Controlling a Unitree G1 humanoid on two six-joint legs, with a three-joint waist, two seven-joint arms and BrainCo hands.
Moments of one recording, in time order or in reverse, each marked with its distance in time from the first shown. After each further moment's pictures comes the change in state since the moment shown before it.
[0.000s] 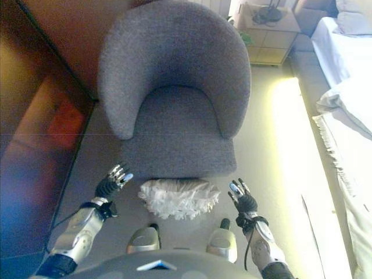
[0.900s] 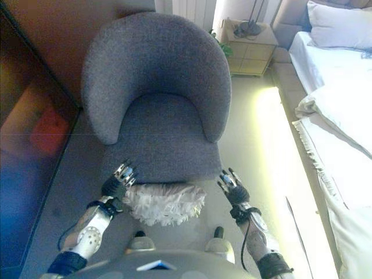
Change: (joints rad) left arm -0.013 -0.161 0.102 0.021 -0.507 0.185 -0.243; right arm -0.050 0.084 -0.009 -0.044 0.356 0.118 0.336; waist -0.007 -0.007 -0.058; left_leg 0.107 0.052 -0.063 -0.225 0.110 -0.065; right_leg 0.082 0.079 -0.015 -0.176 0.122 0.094
